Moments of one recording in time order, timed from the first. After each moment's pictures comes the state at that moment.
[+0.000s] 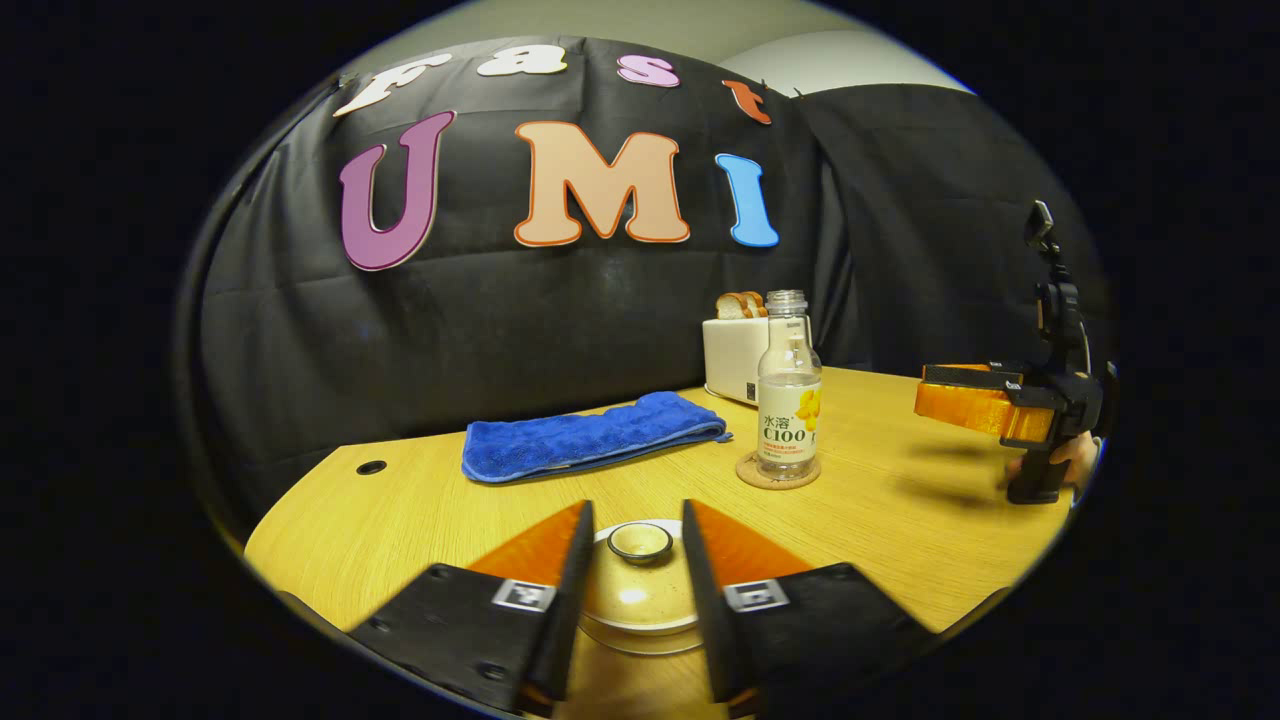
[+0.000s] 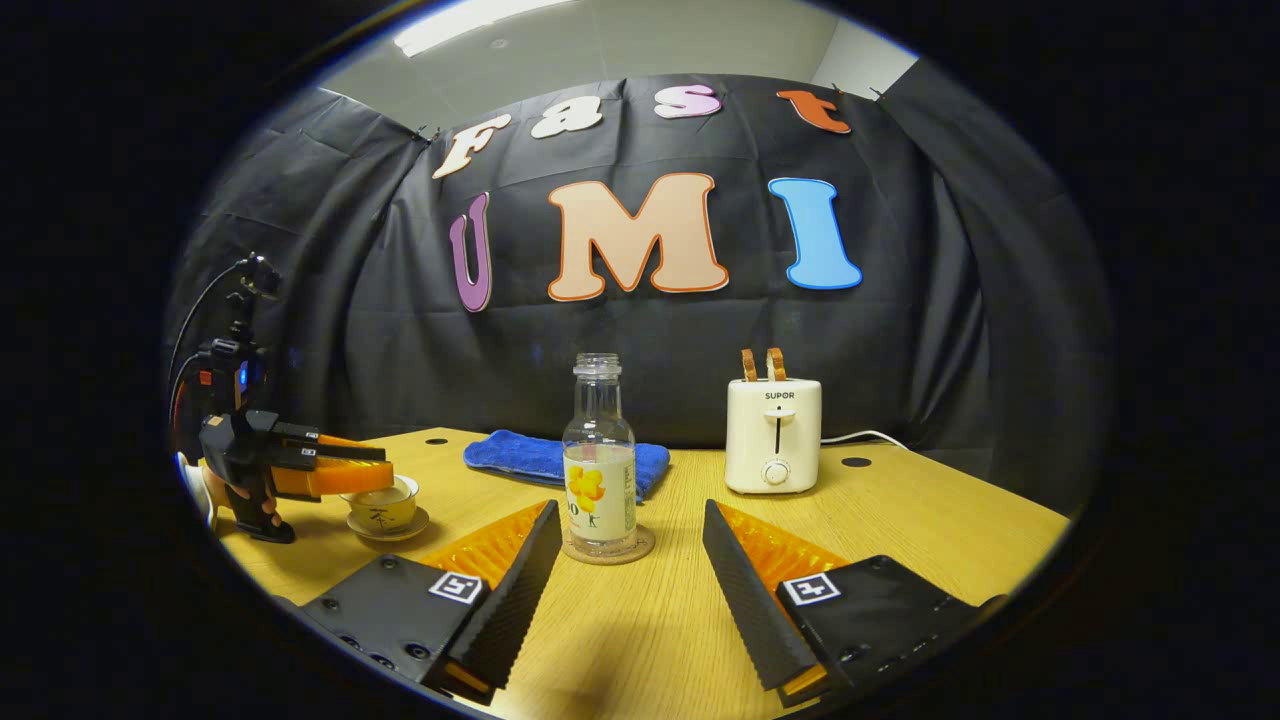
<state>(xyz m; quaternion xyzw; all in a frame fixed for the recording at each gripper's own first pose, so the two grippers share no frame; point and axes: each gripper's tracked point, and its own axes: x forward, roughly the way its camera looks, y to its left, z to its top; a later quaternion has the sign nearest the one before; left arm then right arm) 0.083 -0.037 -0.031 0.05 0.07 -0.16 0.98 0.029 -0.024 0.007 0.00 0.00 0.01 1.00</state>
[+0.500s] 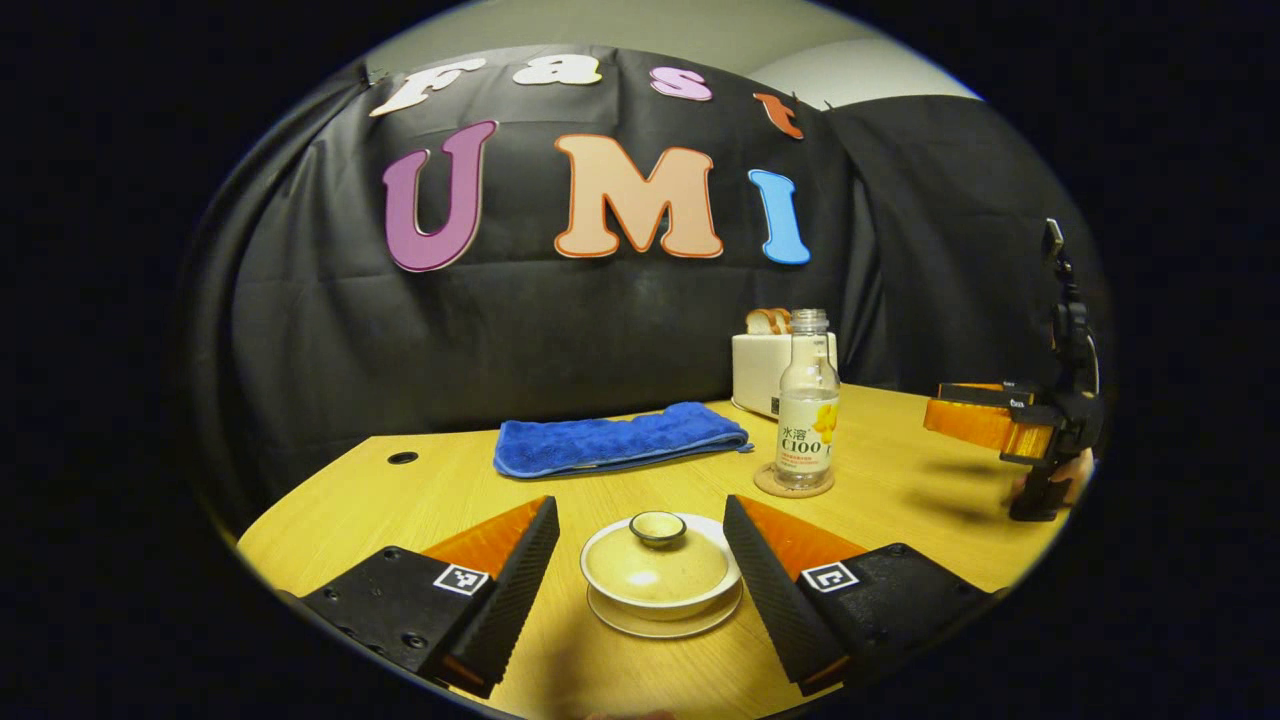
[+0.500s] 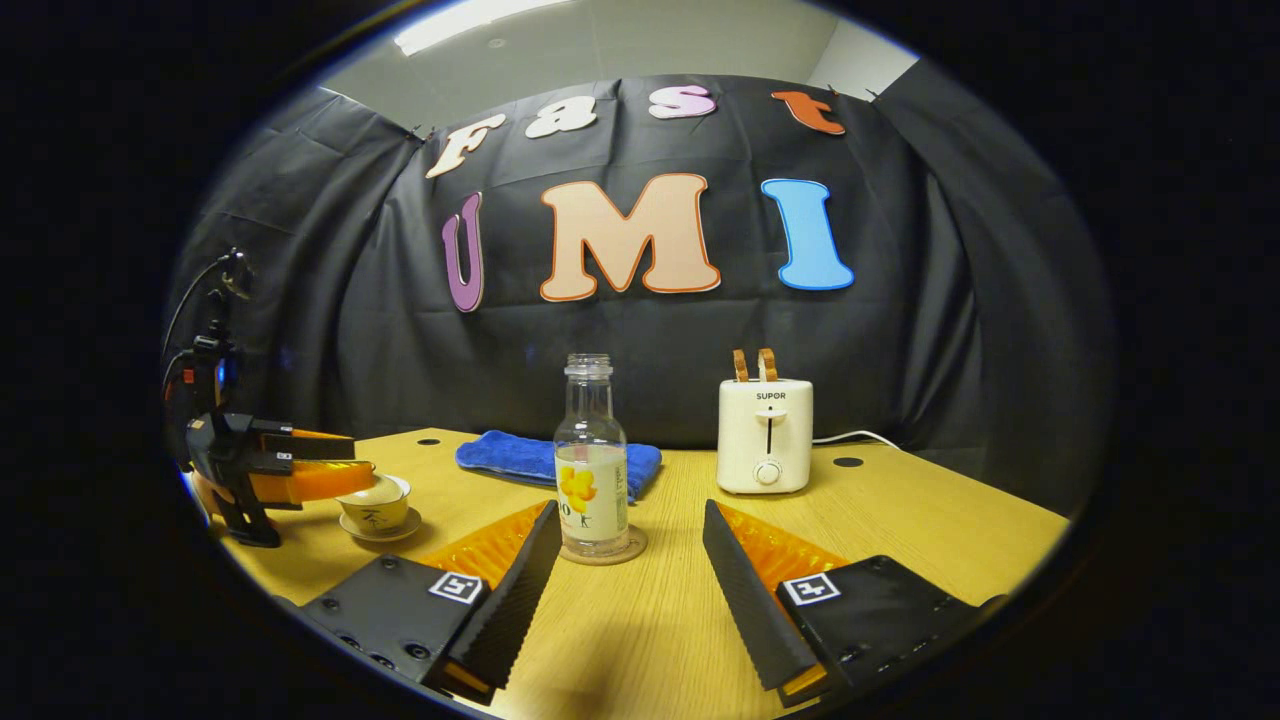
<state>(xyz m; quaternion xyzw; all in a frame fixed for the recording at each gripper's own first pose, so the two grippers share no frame) 0.062 -0.017 -0.020 0.01 0.04 -0.10 0.99 0.029 -0.030 0.009 0.00 0.01 -0.01 1.00</state>
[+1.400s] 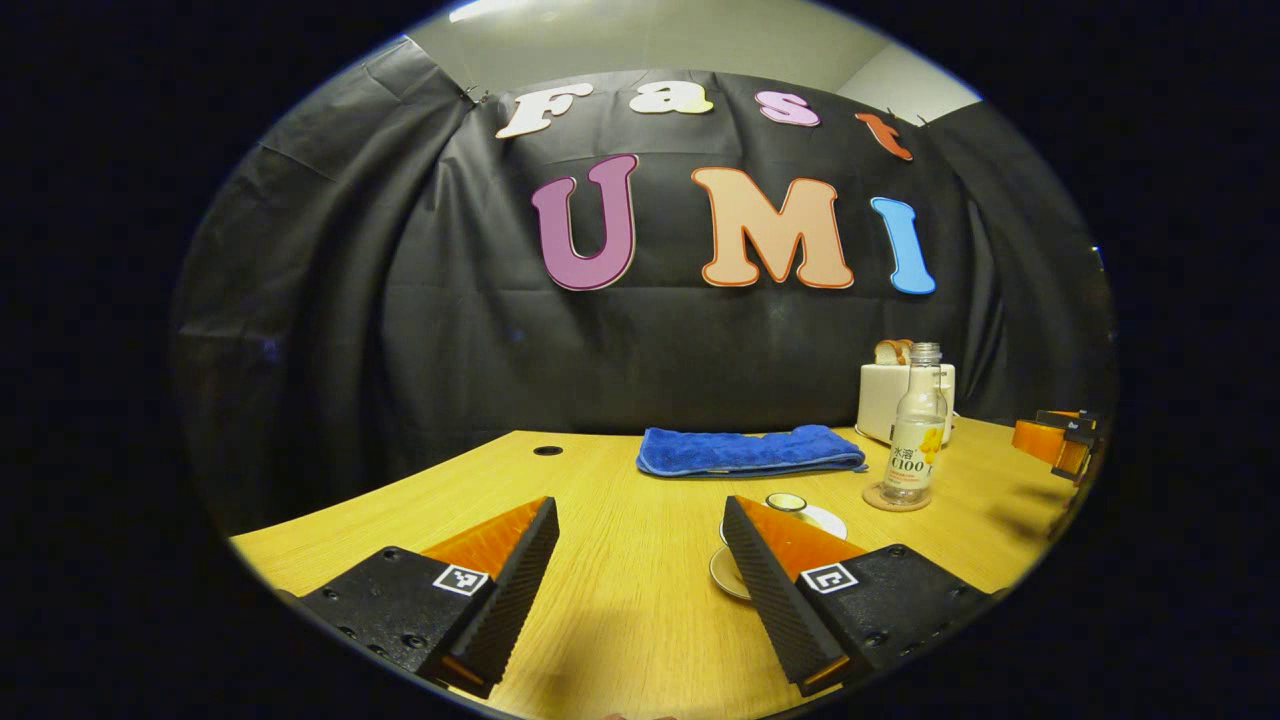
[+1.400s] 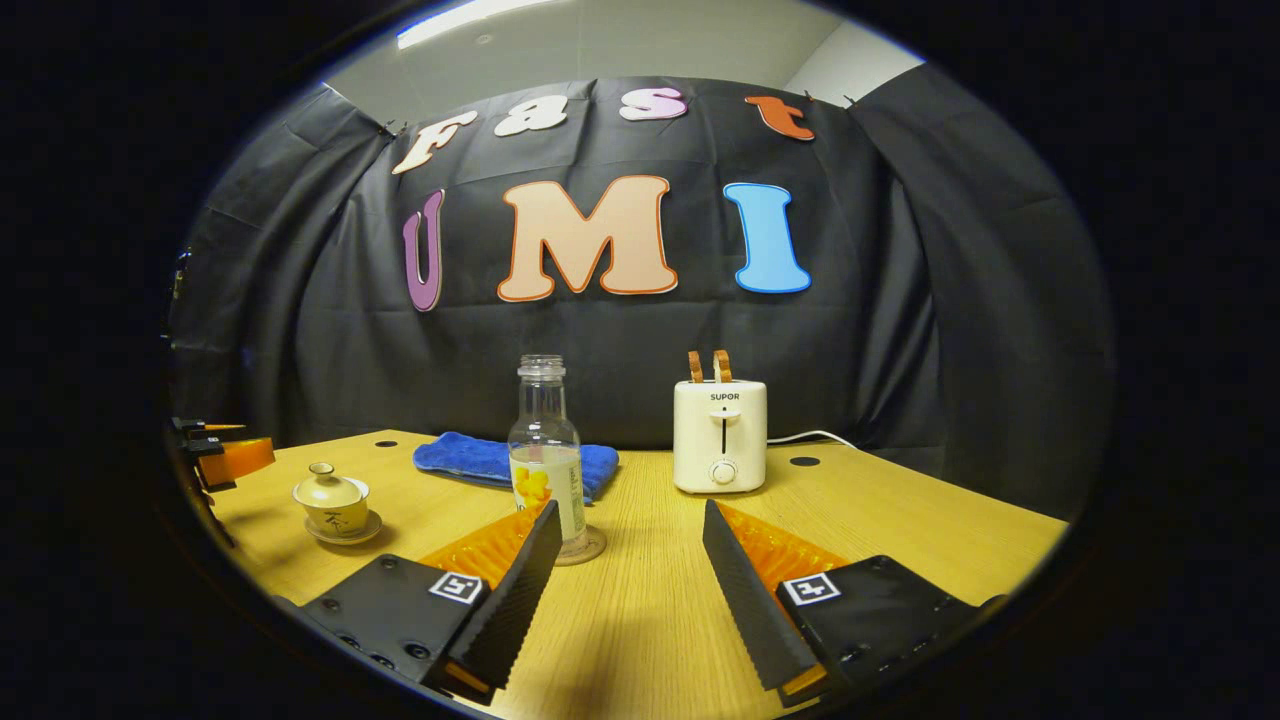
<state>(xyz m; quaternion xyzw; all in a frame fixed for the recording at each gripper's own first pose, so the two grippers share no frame) 0.016 0.055 -0.010 0.00 0.01 0.09 1.00 0.024 -0.055 0.011 0.00 0.00 -0.07 1.00</state>
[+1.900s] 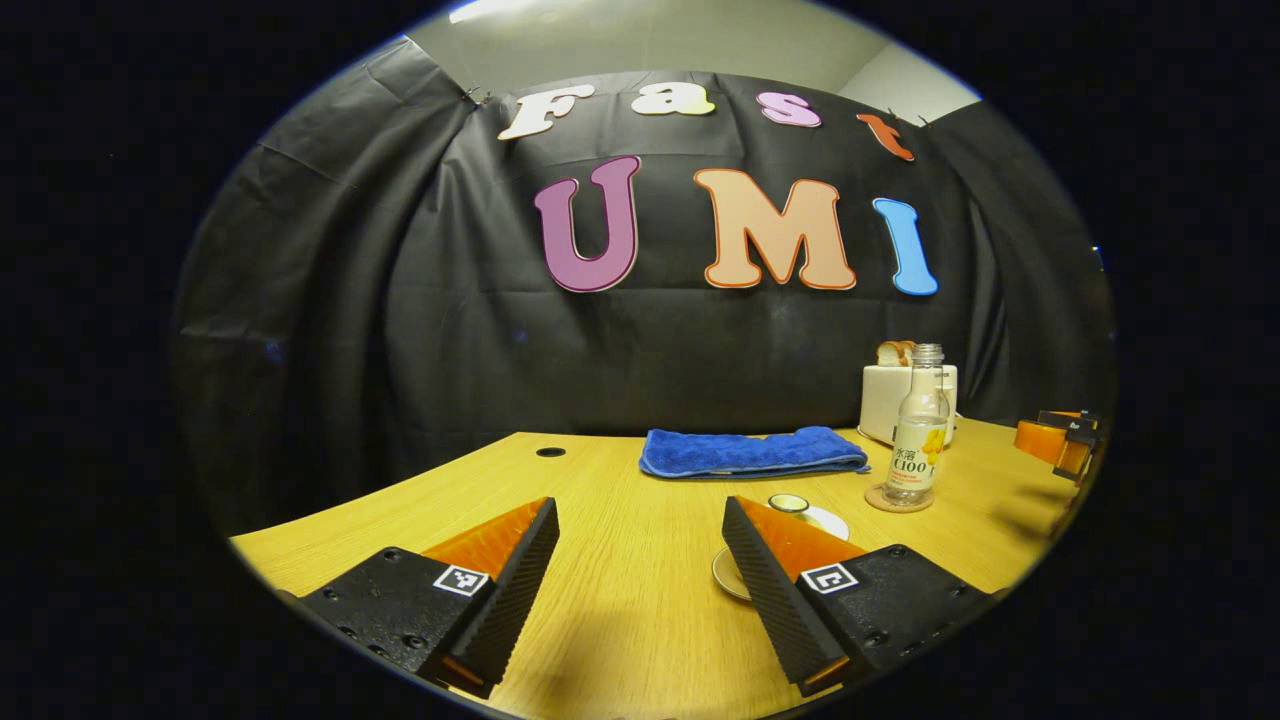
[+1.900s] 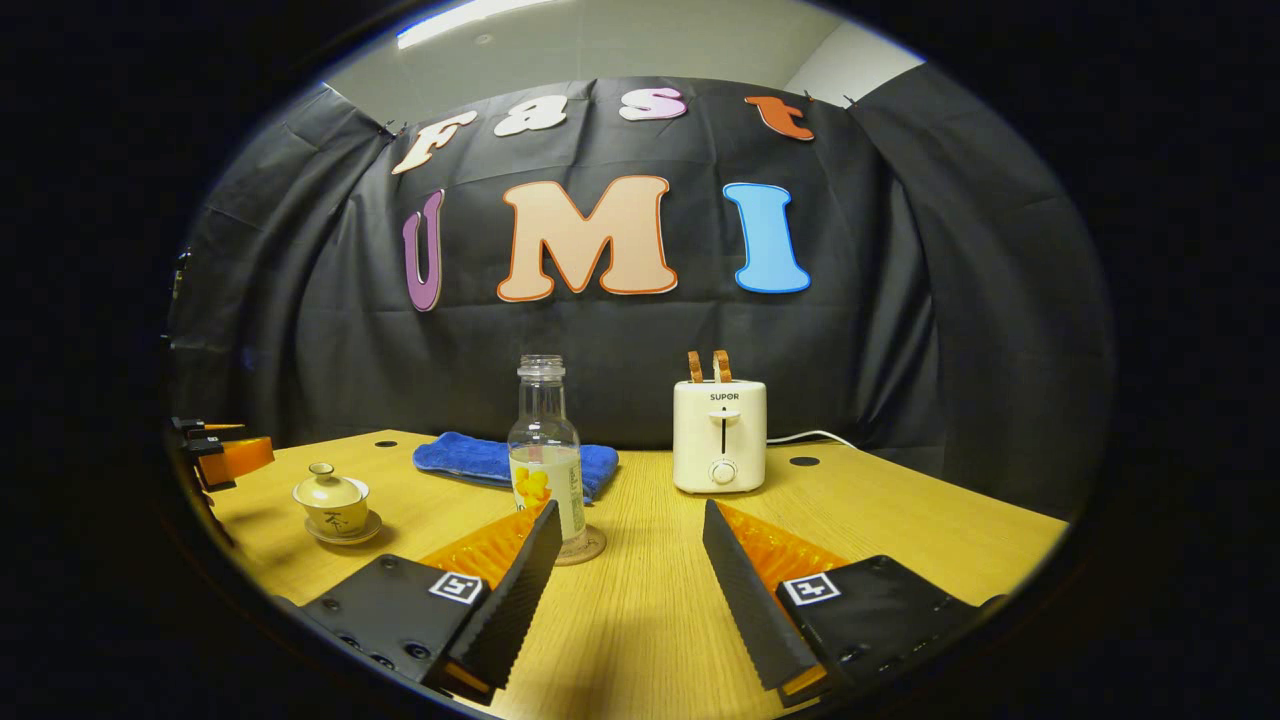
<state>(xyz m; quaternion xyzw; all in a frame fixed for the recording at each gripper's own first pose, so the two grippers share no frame) 0.016 0.058 -0.010 0.00 0.01 0.10 1.00 0.023 -0.056 0.011 0.00 0.00 -0.07 1.00</state>
